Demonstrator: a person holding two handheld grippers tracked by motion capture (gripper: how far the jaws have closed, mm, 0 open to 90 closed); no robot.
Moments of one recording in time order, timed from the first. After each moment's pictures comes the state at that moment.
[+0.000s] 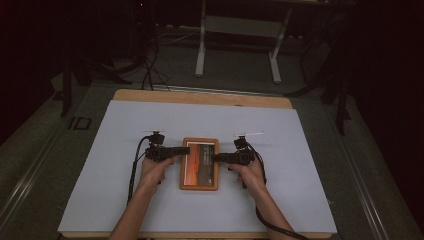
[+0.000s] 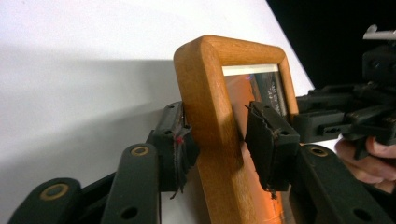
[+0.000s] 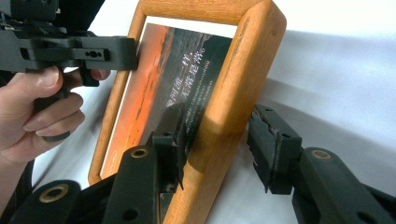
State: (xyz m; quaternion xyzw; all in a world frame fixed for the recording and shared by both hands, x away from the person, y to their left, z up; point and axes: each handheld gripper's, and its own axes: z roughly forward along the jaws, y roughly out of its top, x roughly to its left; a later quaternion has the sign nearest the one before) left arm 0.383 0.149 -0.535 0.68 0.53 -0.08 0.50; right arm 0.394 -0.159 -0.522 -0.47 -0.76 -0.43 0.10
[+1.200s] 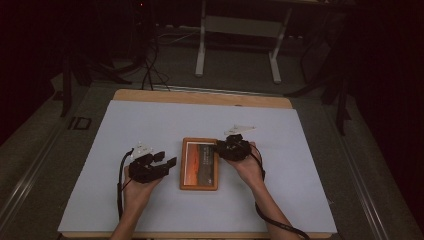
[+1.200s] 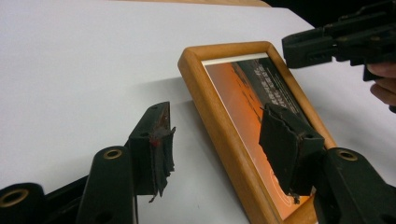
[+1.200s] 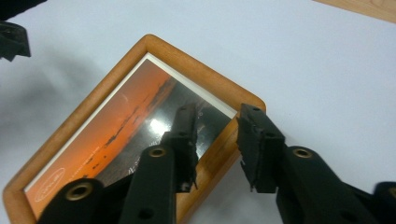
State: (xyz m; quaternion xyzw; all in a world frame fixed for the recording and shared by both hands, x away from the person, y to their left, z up) left arm 0.291 0.160 -0.498 0.71 0.49 0.15 0.49; right arm 0.386 -0.136 -0.487 -0.35 -0.83 -0.42 -0.12
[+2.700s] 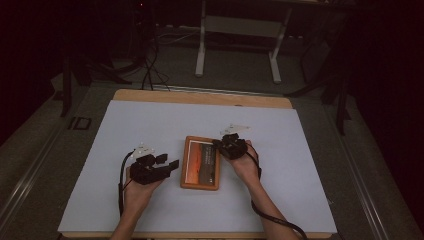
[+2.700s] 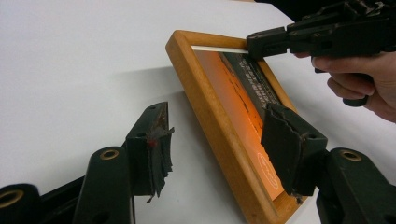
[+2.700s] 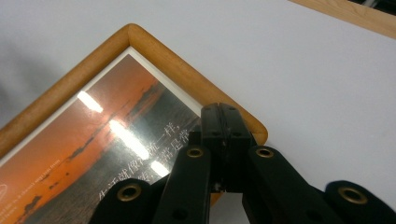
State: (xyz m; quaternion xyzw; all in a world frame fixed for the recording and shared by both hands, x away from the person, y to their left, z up) left arm 0.290 0.157 -0.496 0.71 0.48 0.12 0.50; right arm 0.396 -0.126 -0.498 -0.35 -0.83 -0.41 -0.15
